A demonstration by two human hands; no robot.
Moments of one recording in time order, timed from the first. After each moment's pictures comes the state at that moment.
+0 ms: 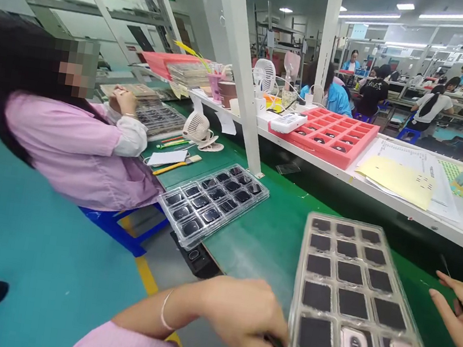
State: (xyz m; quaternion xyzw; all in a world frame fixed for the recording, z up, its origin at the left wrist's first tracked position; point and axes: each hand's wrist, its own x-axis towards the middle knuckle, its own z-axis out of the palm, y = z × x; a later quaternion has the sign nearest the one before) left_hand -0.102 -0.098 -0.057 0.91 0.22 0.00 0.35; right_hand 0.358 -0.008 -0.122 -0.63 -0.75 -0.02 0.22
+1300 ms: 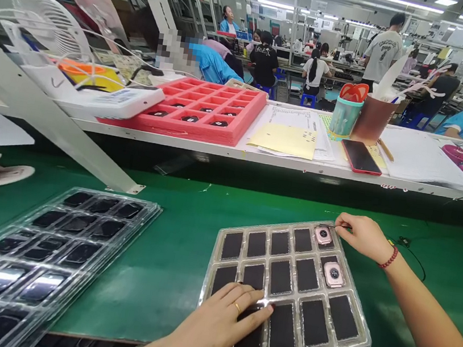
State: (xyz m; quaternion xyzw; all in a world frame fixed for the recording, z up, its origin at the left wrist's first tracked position) left_hand -0.038 -0.092 -0.072 0.91 0.28 -0.09 0.29; right_hand 0.328 -0.032 -0.075 -0.65 -0.75 0.06 0.11
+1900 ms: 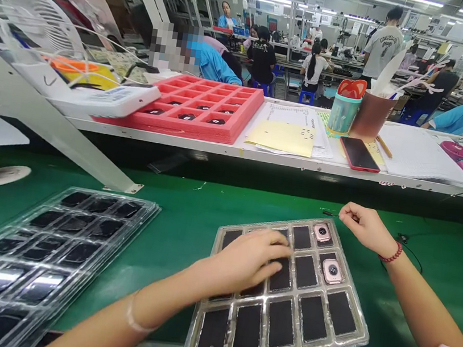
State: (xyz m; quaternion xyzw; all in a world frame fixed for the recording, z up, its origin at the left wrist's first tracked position) left_hand 0.011 -0.015 -0.059 0.95 0.22 0.09 0.21; right_hand 0.332 -0.033 -0.063 -0.60 -0.72 0.19 0.30
